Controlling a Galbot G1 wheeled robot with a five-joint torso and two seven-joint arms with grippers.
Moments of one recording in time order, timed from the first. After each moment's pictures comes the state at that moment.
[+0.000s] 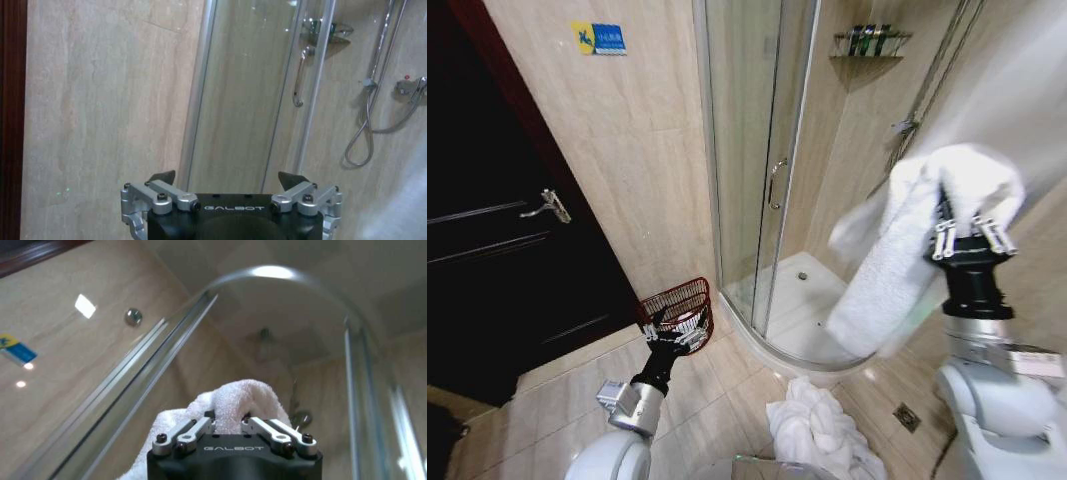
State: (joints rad) left arm 1.84 -1.61 -0.54 -2.47 -0.13 0.17 0.17; right arm -1.36 1.13 0.89 2.43 0.09 0.20 0.11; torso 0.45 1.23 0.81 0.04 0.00
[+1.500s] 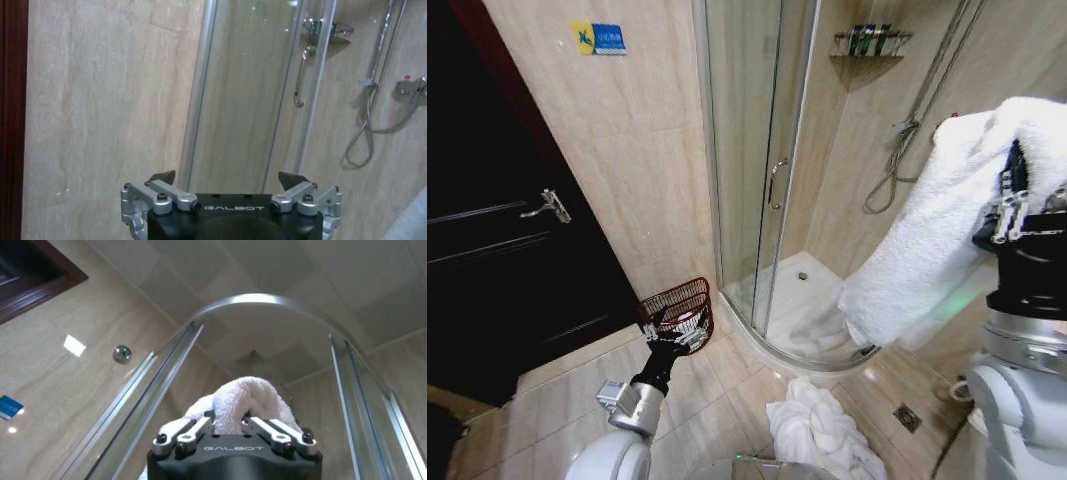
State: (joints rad) left arm 1.84 -1.61 -0.54 -2.47 -0.13 0.17 0.17; right arm -1.35 1.10 0.94 2.49 0.26 0.21 0.11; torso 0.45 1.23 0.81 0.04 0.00
